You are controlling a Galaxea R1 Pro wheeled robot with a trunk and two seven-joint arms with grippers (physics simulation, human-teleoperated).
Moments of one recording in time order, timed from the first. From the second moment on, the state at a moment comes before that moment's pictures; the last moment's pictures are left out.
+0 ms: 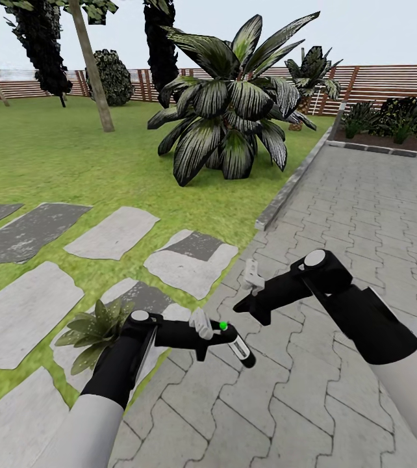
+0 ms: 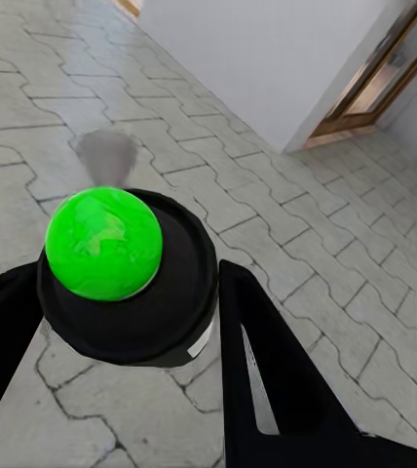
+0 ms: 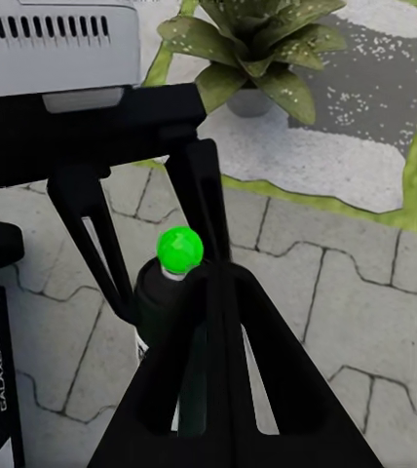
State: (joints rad) left arm -0.65 -0.17 -0.04 -1.08 -0.33 0.36 -1.35; right arm -0.91 -0.29 0.51 -1.58 0.33 0.90 1.38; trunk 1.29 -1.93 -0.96
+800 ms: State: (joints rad) left arm -0.67 -0.17 -0.04 -1.08 -0.32 0.37 -1.35; right arm -0.91 -0.27 0.51 -1.57 0.34 0.90 1.38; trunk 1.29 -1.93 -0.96
